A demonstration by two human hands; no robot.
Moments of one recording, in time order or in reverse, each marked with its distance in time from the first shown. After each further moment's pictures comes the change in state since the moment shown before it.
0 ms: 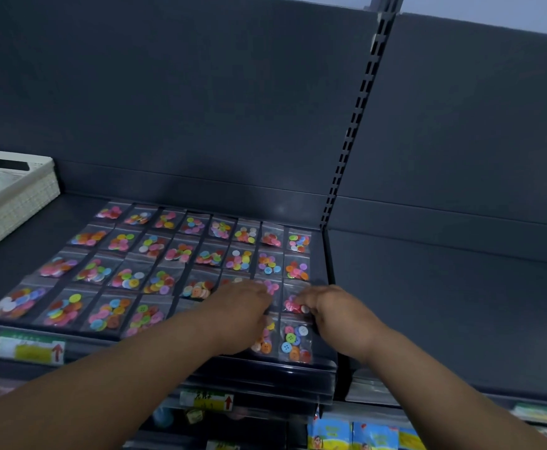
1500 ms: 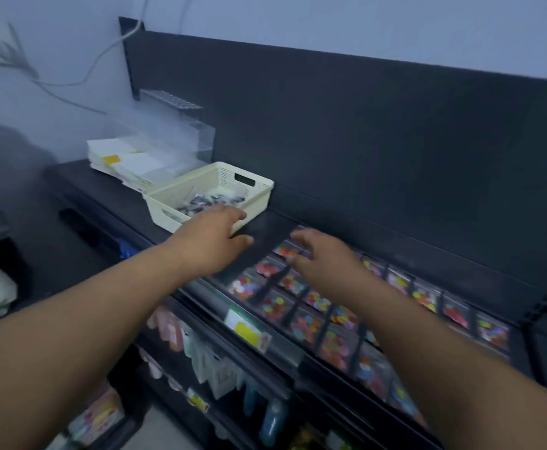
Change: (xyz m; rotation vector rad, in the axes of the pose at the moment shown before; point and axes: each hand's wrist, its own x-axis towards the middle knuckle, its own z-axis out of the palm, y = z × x) left_hand -0.213 -0.210 -0.101 -0.149 0.571 -0.714; right_hand 0.118 -0.303 -0.011 0.231 -0.031 -0.330
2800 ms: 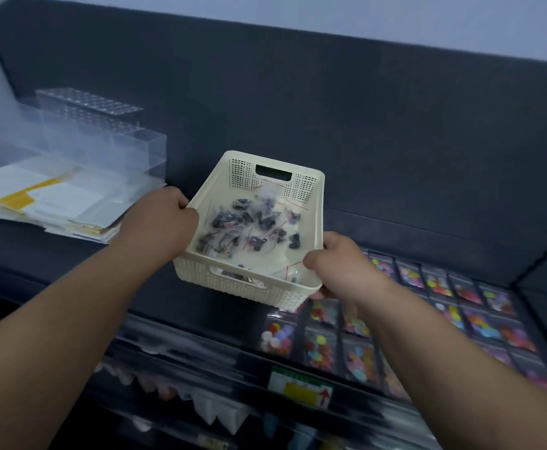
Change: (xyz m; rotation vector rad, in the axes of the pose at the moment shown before) left_hand 0.117 -0.094 -0.038 -0.299 0.064 -0.117; right_hand 0.070 -0.055 0.025 0.719 0.242 0.535
